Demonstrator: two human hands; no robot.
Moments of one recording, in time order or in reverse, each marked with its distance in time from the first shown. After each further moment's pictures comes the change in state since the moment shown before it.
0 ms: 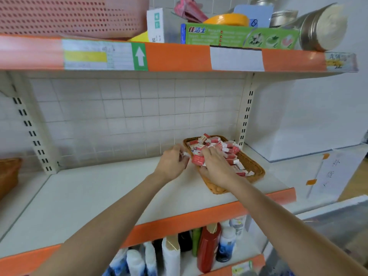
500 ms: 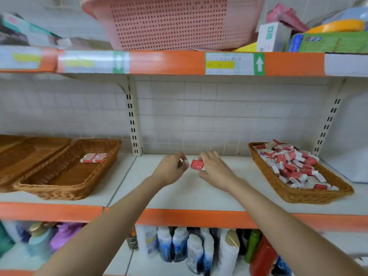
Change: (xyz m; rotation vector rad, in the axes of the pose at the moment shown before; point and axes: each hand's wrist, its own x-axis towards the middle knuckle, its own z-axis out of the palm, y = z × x) left_hand -0.107 -0.107 -0.142 0.155 0.039 -0.220; right_hand 0.027 -0.184 0.034 0.181 -0.062 -0.307
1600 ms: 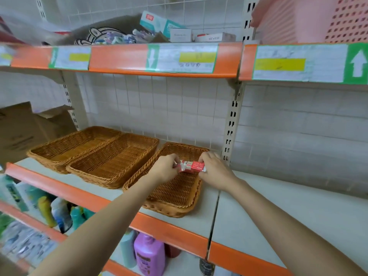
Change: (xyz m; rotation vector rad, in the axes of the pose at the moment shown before) left_hand -0.028 -0.244 -0.184 0.212 0.121 -0.368; right_hand 0.189 -0.227 0.108 0.120 -0.098 -0.252
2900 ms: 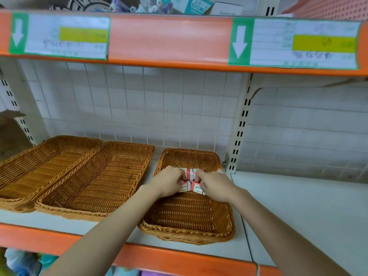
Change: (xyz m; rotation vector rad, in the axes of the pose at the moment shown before) left_hand 0.062 -0.065 0.003 0.171 -0.292 0.415; right_hand 0.047 -0.031 0.054 -0.129 -0.247 0.220
